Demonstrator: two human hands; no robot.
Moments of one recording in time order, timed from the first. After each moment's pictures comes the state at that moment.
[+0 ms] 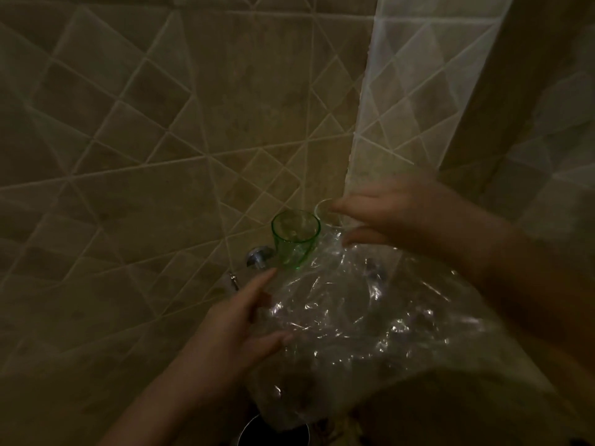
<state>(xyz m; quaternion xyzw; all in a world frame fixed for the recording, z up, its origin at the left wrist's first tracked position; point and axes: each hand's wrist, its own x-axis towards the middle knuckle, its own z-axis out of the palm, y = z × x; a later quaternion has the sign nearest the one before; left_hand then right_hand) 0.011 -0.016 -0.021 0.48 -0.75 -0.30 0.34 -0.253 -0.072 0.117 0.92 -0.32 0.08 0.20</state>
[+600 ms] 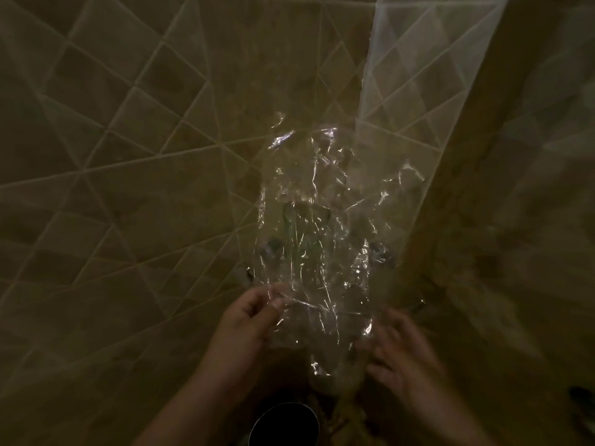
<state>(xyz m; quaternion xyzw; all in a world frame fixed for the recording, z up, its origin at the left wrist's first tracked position) 0.019 -0.016 -0.048 0.42 -0.43 -0.65 0.47 -0.186 0.056 -0.065 0.28 -0.55 0.58 -0.53</state>
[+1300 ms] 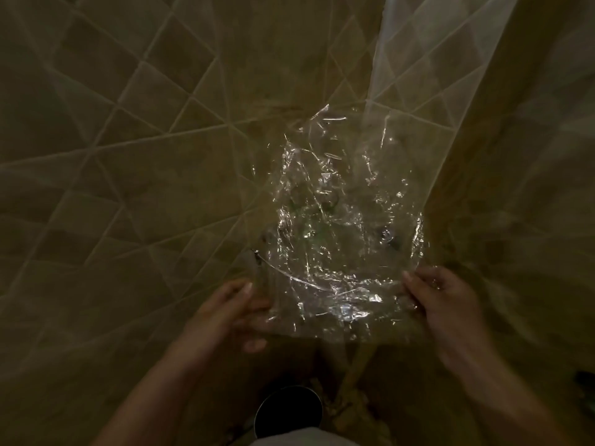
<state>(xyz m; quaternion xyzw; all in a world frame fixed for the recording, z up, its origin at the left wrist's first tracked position) 0.072 -0.026 -0.074 0.44 -0.39 -0.70 0.39 -0.222 0.025 -0.052 0.33 -0.59 0.62 -0.38</state>
